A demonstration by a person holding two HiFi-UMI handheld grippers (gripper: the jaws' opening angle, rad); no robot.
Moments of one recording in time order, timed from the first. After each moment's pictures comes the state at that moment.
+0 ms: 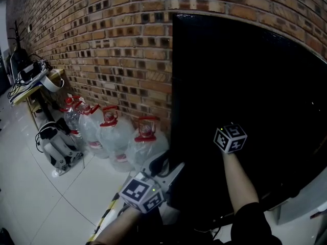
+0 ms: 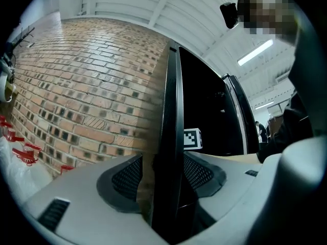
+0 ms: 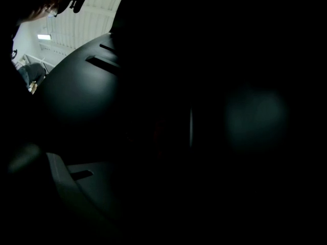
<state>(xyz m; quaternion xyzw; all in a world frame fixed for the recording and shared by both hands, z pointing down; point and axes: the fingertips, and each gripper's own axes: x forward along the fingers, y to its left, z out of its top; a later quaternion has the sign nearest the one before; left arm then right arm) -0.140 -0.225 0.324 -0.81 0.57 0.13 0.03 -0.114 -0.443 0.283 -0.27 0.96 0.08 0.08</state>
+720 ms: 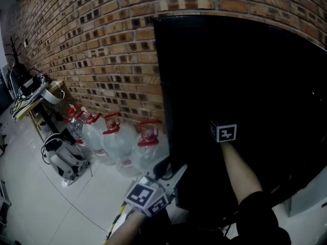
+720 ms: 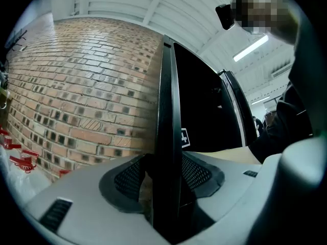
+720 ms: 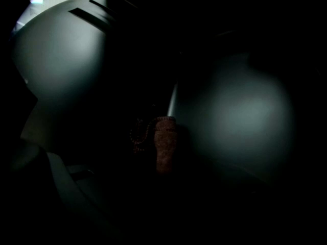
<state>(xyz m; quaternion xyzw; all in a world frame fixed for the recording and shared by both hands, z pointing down) -0.132 -0.227 0.325 -0.82 0.56 0.11 0.04 -0.118 -0.500 0.301 -0.39 0.92 0.11 0.00</state>
